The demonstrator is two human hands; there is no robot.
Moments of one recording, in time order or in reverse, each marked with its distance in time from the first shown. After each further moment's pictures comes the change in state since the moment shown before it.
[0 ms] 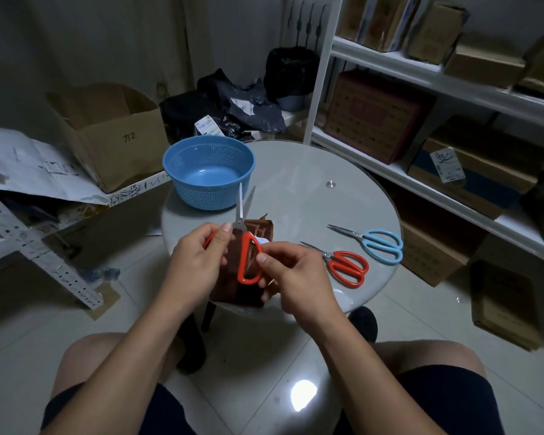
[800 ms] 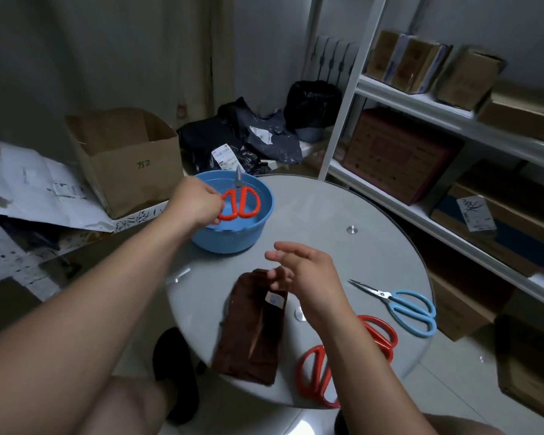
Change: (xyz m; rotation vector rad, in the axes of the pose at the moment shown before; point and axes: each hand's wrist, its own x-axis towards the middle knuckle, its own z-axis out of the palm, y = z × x) left_hand 0.188 0.035 -0.033 0.345 0.078 -0.259; right_hand 0.111 -0.033 0.013 0.181 0.042 0.165
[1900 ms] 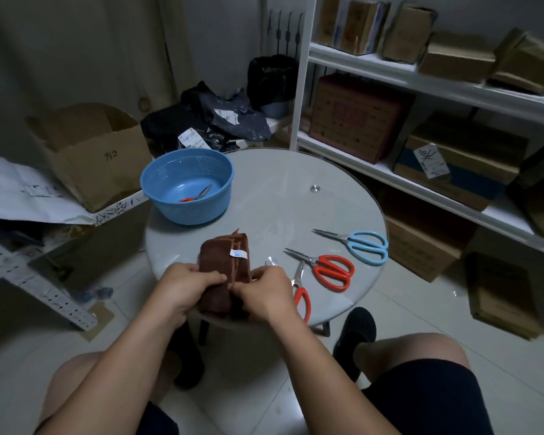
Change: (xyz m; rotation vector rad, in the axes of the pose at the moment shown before) left_hand -0.161 -0.078 0.062 -0.306 -0.181 -0.339; right_hand -0.070 0.075 -0.016 -0.584 0.099 0.124
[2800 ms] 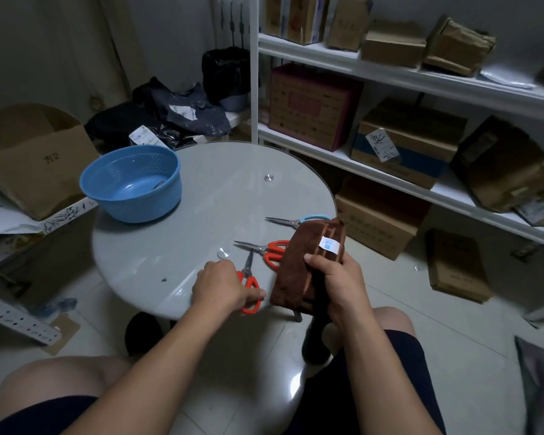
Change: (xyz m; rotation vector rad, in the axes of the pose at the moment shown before) left_hand -0.029 -0.004 0.131 1.033 0.019 0.310; right_hand -0.019 0.090 -0.158 0.792 0.317 -0.016
